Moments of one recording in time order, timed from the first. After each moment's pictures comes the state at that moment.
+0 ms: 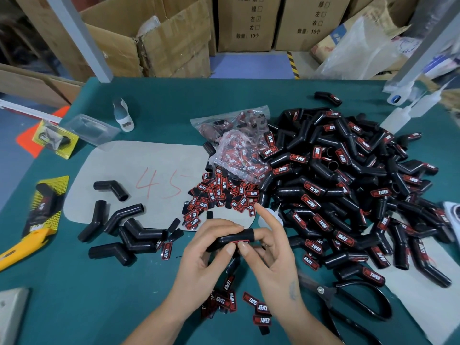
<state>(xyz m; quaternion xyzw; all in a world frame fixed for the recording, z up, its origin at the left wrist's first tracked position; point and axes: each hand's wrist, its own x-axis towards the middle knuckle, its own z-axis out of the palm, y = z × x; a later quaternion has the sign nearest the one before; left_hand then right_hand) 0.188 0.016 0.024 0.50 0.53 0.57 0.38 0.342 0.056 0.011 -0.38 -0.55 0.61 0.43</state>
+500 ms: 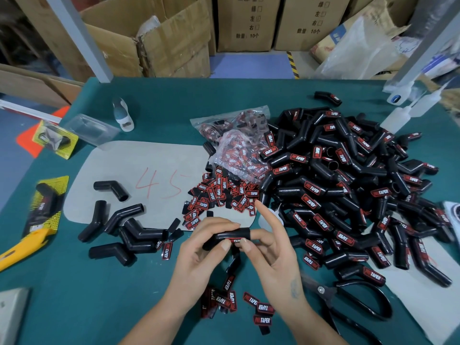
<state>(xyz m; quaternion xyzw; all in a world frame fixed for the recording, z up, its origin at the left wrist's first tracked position) 0.183 0.018 0.024 0.46 0.51 0.59 0.43 0.343 0.060 0.011 -0.37 -0.56 0.60 0.43</state>
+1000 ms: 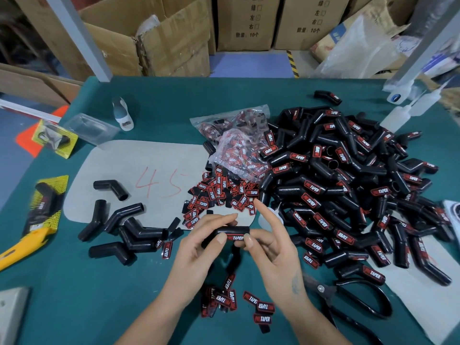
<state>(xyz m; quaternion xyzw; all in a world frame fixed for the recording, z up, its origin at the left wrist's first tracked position) 0.176 0.020 0.024 0.48 0.53 0.55 0.43 0.344 0.064 0.012 -0.38 -0.58 0.60 0.41</state>
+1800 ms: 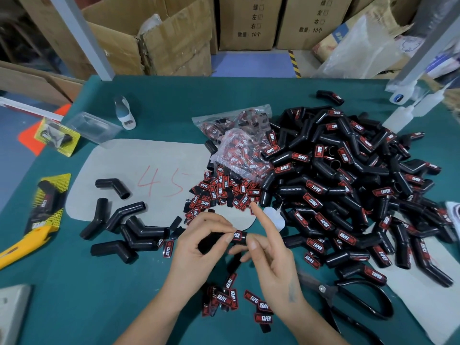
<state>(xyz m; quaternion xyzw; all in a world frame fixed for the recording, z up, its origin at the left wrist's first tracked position) 0.174 0.024 0.020 0.53 0.58 0.54 0.29 0.345 0.057 0.008 -0.35 -0.64 0.56 0.40</state>
